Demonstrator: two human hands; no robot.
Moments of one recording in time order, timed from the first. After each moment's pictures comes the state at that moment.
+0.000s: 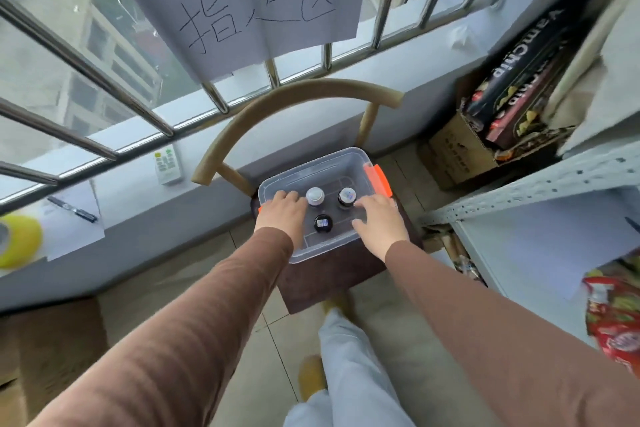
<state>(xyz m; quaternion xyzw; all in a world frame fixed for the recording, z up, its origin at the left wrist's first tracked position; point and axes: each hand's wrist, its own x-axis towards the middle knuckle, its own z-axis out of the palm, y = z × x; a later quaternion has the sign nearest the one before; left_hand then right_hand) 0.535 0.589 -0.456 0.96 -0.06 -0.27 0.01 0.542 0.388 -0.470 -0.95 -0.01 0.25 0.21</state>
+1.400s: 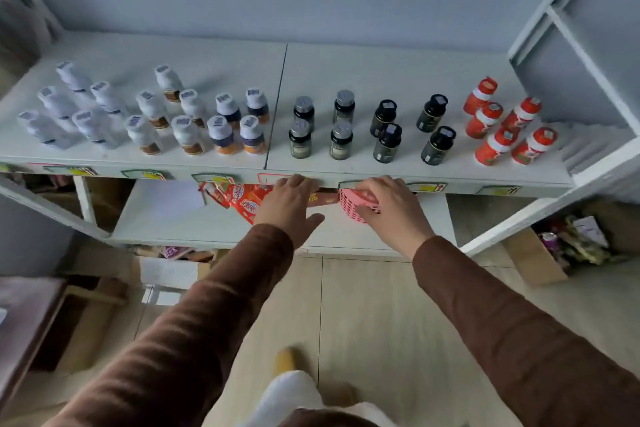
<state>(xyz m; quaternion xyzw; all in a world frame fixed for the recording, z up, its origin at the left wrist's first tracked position) -0.088 -0.139 -0.181 0.81 -0.56 -0.13 0.12 -0.259 -0.254 -0.183 -0.90 0.37 -0.09 0.20</state>
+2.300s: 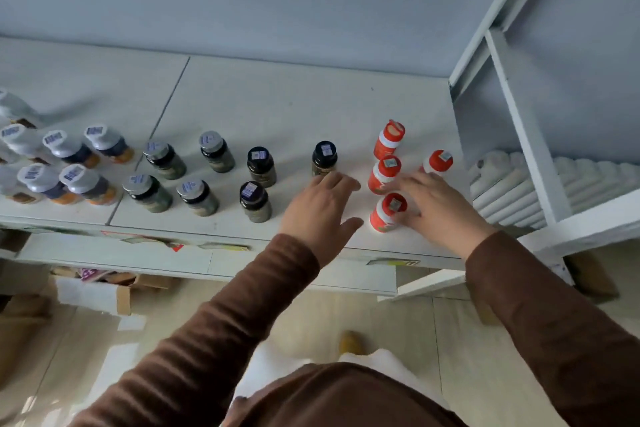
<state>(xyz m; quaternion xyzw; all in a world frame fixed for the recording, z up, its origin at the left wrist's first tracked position) -0.262 -0.435 -0.161 0.77 -0.59 -0.11 0.22 -0.425 -0.579 -0.155 -0.93 0.31 0.03 0.18</state>
